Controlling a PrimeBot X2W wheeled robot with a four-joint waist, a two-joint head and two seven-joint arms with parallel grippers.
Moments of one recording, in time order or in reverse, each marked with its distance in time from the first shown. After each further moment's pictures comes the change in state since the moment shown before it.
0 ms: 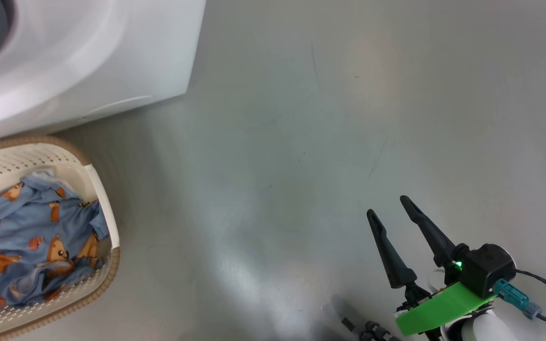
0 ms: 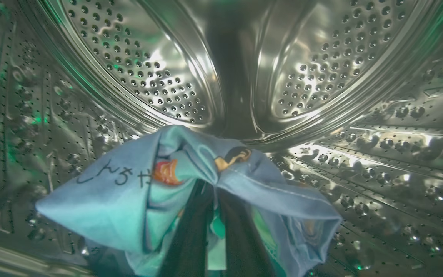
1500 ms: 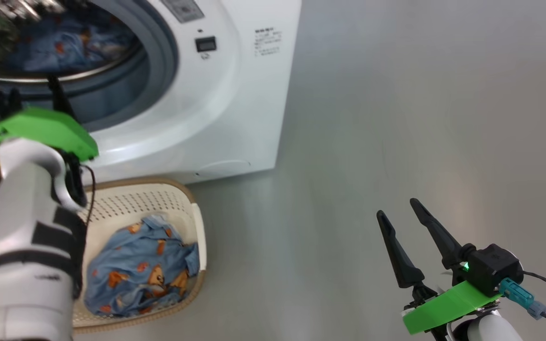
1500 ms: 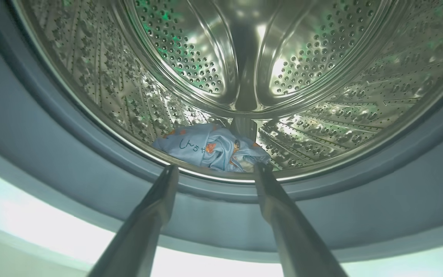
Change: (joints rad) left arm 0.409 -0.276 0.027 -0.048 -0.093 0.037 -0.013; right arm -0.002 0.000 -0.034 0.036 0.000 0.000 0.000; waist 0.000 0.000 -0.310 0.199
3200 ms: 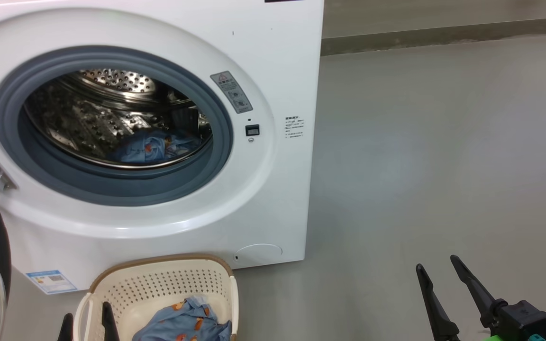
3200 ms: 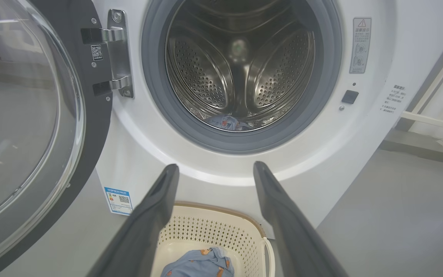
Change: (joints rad) left arm 1.232 -0.052 -0.042 -1.089 -0.005 -0.003 0.000; right arm 0.224 0.002 -0.128 -0.052 -0.080 0.000 0.000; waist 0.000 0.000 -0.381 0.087
